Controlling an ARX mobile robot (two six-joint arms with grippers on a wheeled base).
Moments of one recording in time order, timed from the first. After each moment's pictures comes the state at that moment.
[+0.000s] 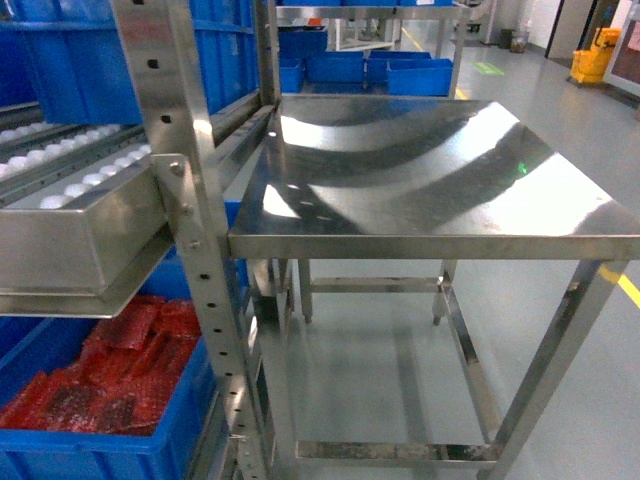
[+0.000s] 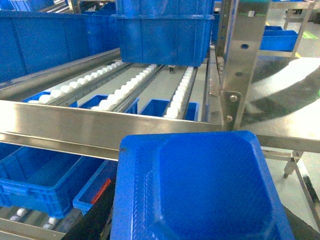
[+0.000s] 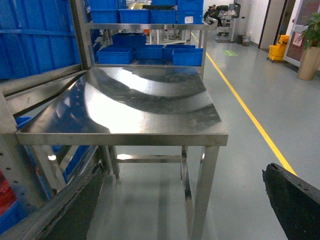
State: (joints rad) left arm -0.65 0.32 0.19 -0.01 -0.86 -0.08; right arm 0.00 0.01 0.01 -0.01 0.00 0.00
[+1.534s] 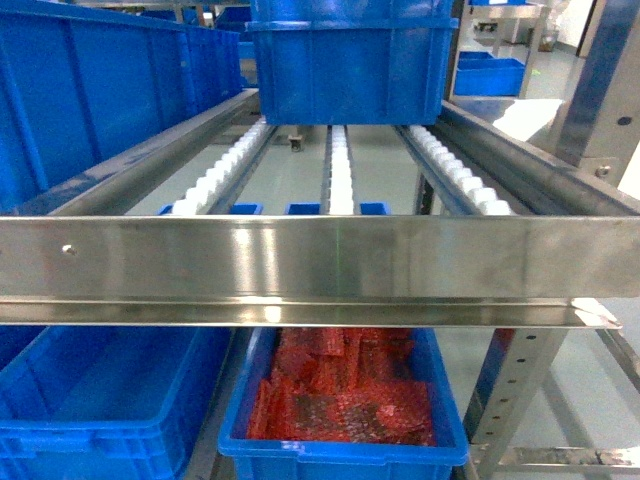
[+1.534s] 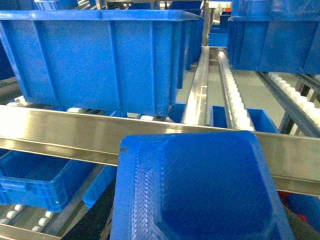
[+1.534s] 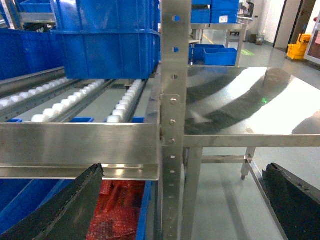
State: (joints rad) left arm -0.65 0.32 0.19 -0.01 -0.86 -0.08; right arm 0.00 0.01 0.01 -0.01 0.00 0.00
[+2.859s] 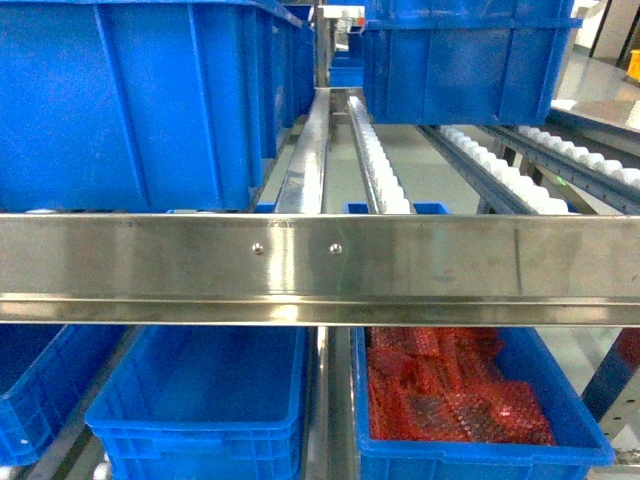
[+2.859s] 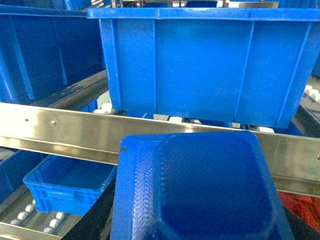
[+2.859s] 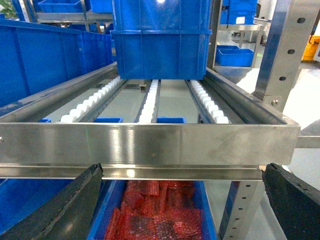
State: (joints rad) left arm -0.65 0.32 0.19 -0.01 -0.87 -0.08; right arm 0.00 0.01 0.01 -0.01 0.00 0.00
